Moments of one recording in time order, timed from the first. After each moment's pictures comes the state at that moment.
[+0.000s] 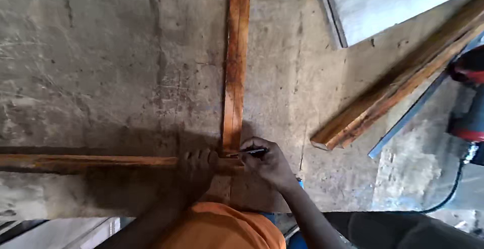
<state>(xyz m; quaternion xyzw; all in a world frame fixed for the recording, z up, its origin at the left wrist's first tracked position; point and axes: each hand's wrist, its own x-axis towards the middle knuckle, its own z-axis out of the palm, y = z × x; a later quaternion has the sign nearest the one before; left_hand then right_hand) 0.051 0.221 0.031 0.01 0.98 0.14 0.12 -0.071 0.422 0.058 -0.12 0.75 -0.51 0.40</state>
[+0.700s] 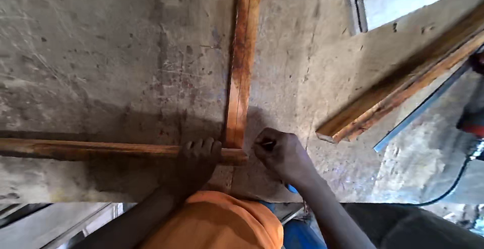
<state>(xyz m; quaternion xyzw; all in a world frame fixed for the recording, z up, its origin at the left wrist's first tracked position) 0.049 0.216 0.041 0.03 0.98 0.13 0.14 -0.087 0.418 0.083 -0.18 0.86 -0.27 0.38</state>
